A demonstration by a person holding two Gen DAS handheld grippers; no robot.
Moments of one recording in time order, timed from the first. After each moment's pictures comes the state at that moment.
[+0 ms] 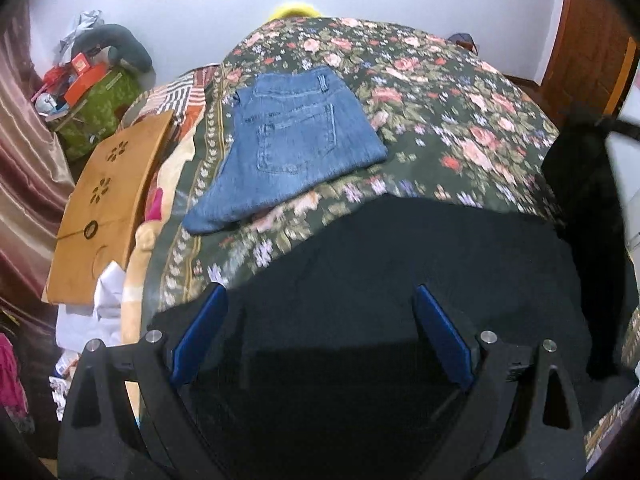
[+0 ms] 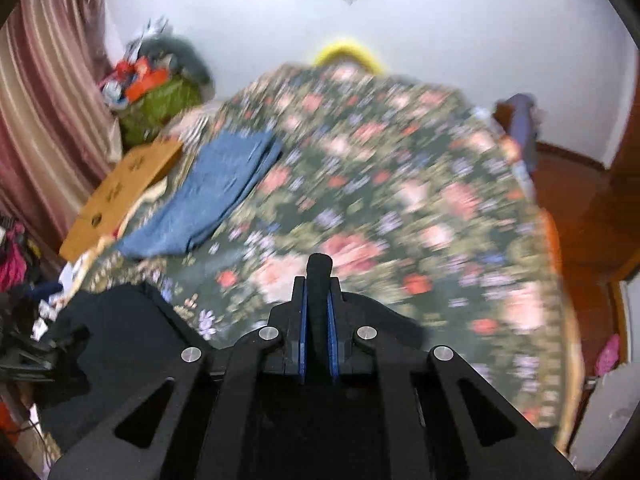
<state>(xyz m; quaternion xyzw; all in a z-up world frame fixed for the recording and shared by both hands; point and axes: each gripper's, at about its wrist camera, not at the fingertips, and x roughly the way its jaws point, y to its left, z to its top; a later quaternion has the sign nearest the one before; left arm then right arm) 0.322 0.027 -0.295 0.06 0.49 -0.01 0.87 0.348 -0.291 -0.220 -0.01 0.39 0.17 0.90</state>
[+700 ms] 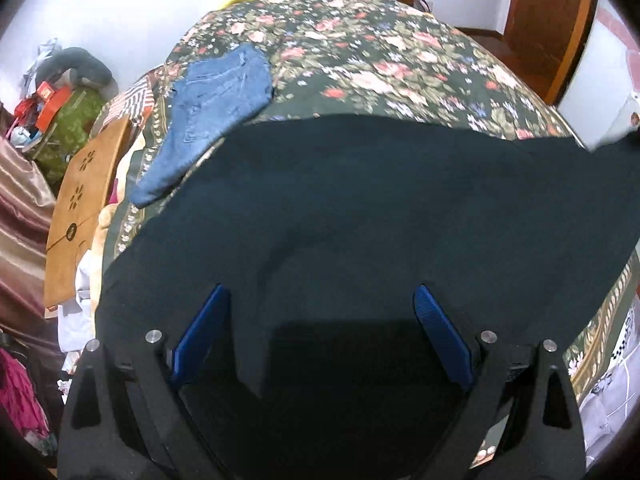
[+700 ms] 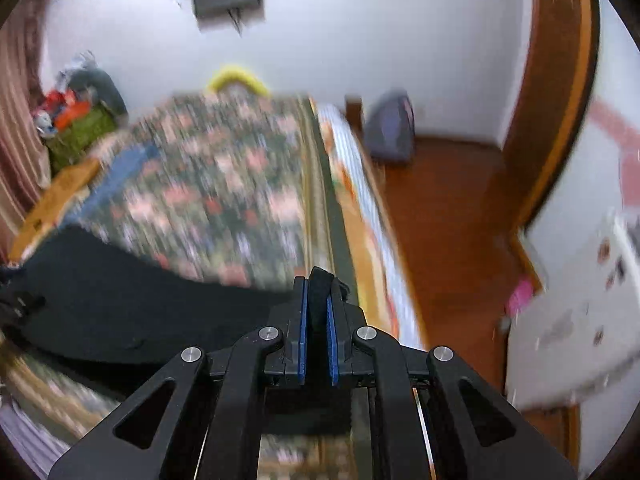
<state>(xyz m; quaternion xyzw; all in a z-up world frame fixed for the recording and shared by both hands) 0.260 -0.062 -0.311 0.13 0.52 -0.06 0.84 0.209 -0.461 -0.259 0.00 0.42 0.01 0.91</state>
